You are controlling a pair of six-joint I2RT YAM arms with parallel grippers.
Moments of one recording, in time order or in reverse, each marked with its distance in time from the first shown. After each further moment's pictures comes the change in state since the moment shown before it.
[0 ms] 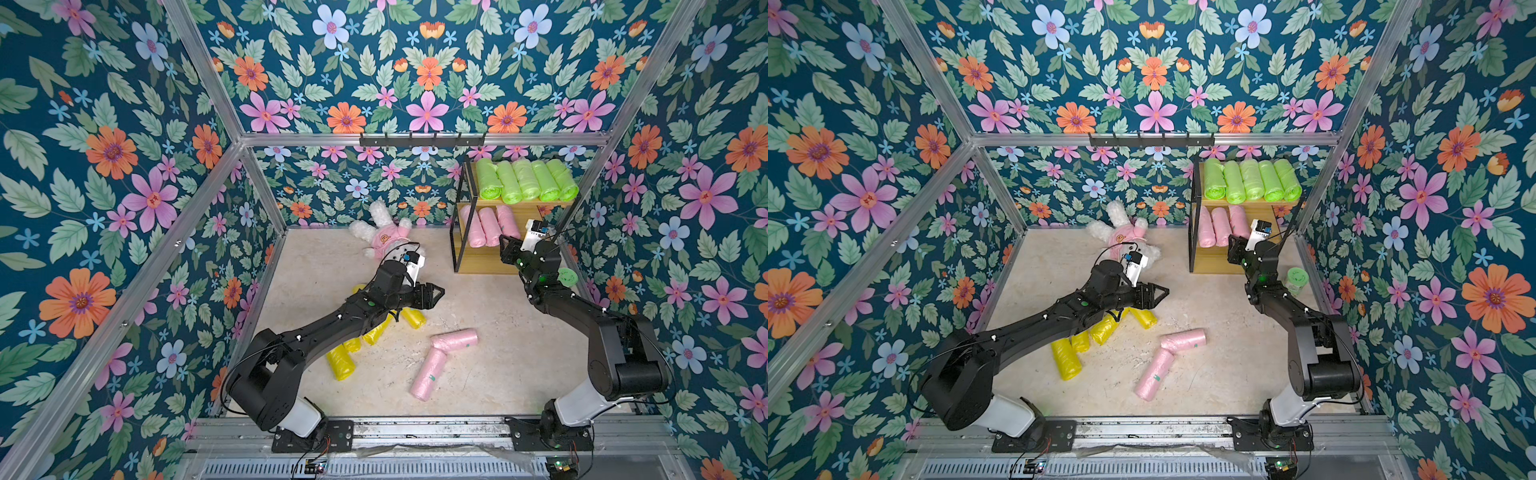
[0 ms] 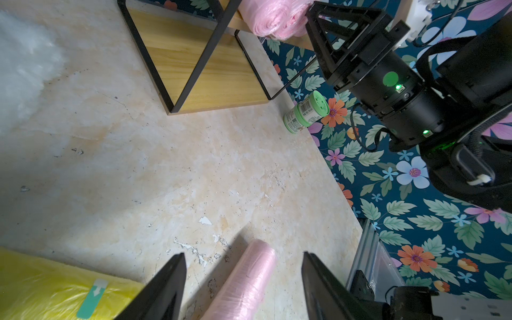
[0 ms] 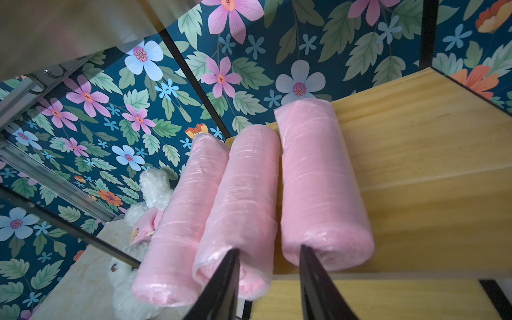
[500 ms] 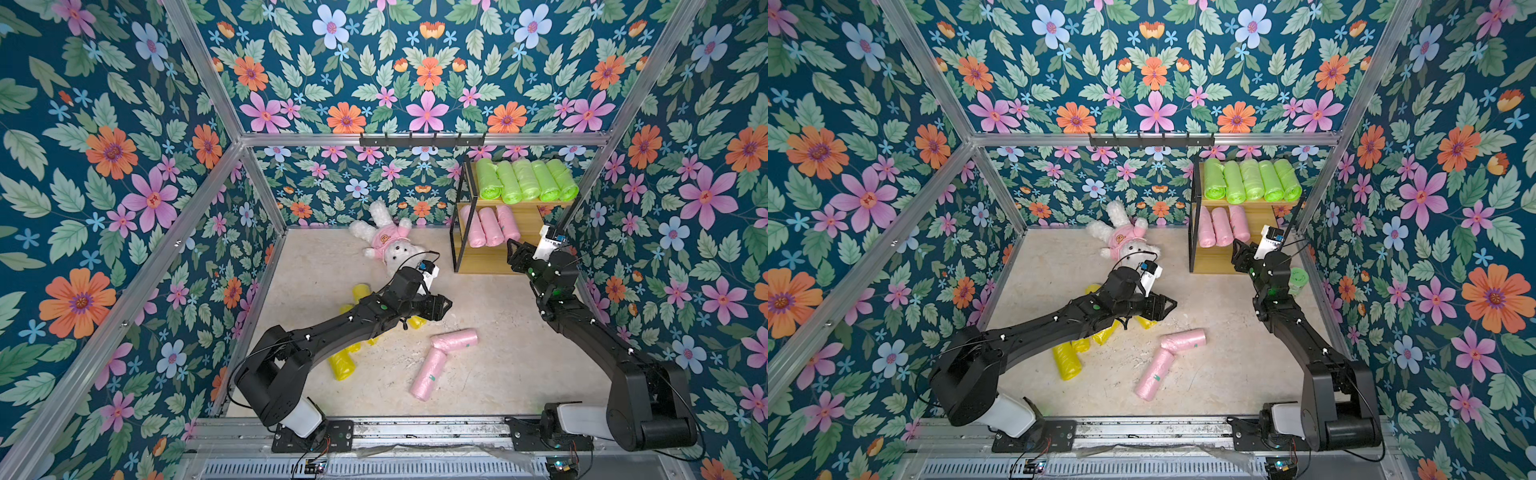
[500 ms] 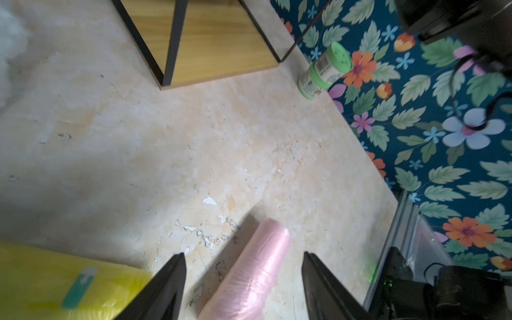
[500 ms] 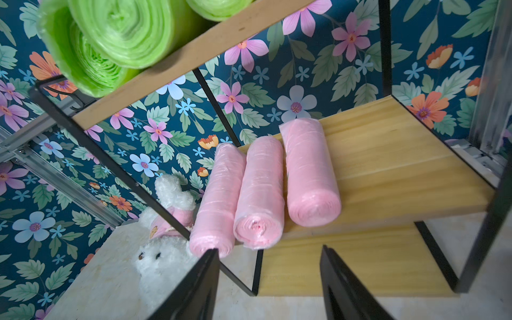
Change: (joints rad) left arm -0.138 0.050 0.053 -0.163 -0.139 0.129; right arm 0.000 -0.315 -0.143 -0.140 0.040 0.008
